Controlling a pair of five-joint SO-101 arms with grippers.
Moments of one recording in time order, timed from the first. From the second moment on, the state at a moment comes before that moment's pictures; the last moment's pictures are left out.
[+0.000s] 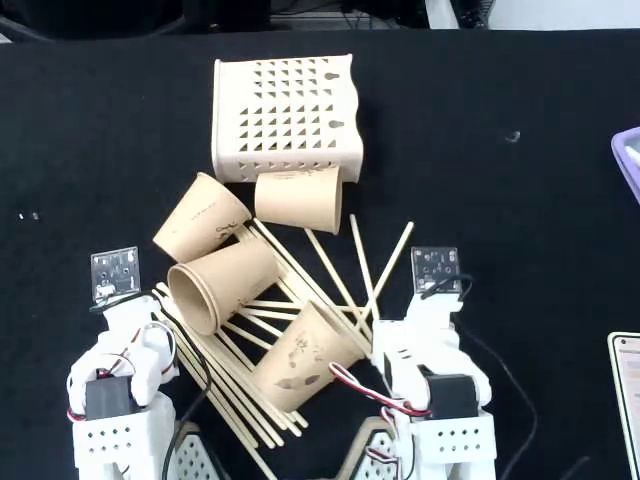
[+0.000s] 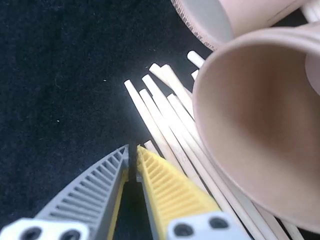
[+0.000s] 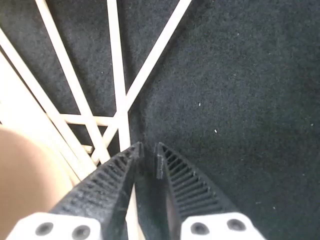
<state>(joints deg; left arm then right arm) -14.6 -104.4 96.1 72.7 0.2 -3.3 -103.3 97.0 74.5 -4.7</state>
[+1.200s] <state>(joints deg) -15.6 -104.4 96.1 72.7 0.0 -3.3 -103.3 97.0 74.5 -4.7</state>
